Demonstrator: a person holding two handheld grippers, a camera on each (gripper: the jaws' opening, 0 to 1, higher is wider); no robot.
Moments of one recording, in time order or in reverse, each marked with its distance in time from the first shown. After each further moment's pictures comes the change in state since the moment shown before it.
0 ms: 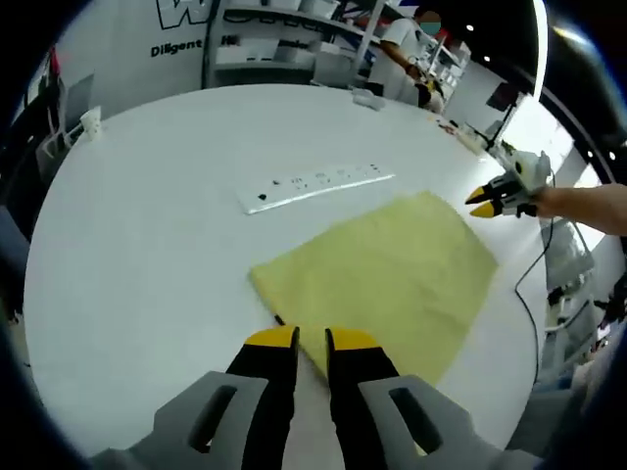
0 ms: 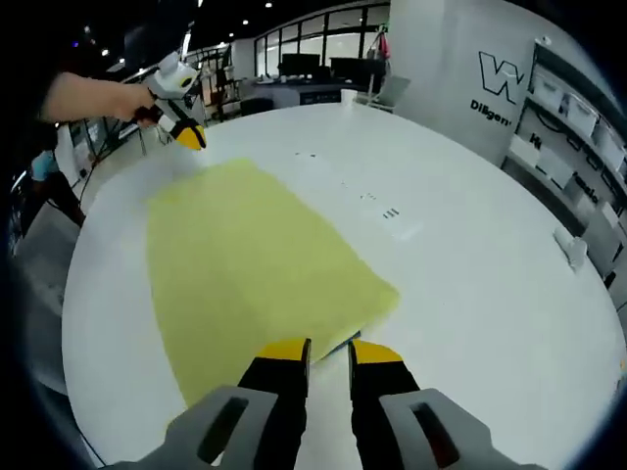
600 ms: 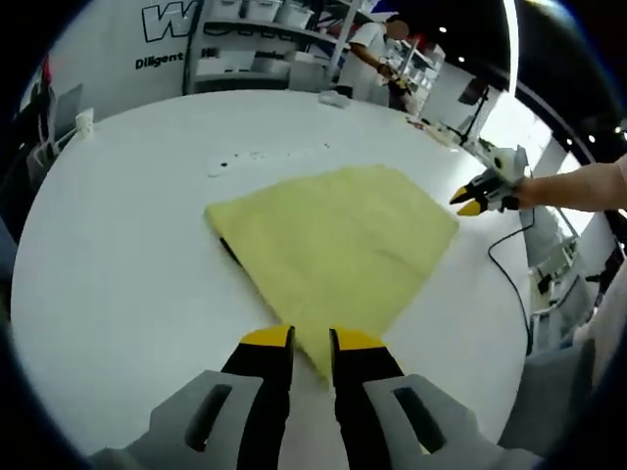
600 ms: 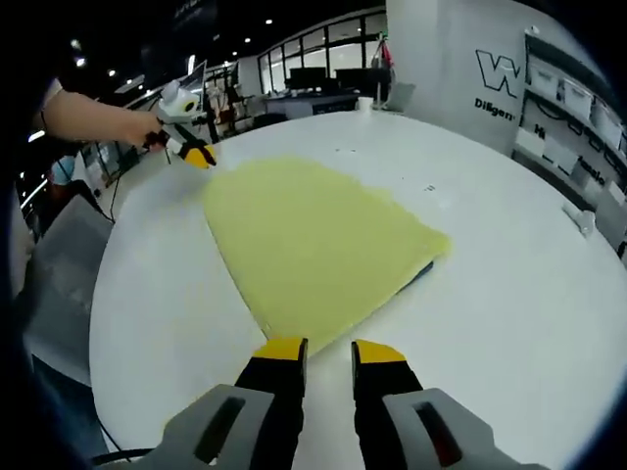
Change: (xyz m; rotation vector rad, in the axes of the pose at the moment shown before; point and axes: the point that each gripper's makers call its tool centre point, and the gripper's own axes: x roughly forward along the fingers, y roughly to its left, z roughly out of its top) left arm -0.023 -0.046 -0.069 0.041 -0.066 -0.080; right arm -0.030 0.071 -0.053 0.050 -0.048 0.076
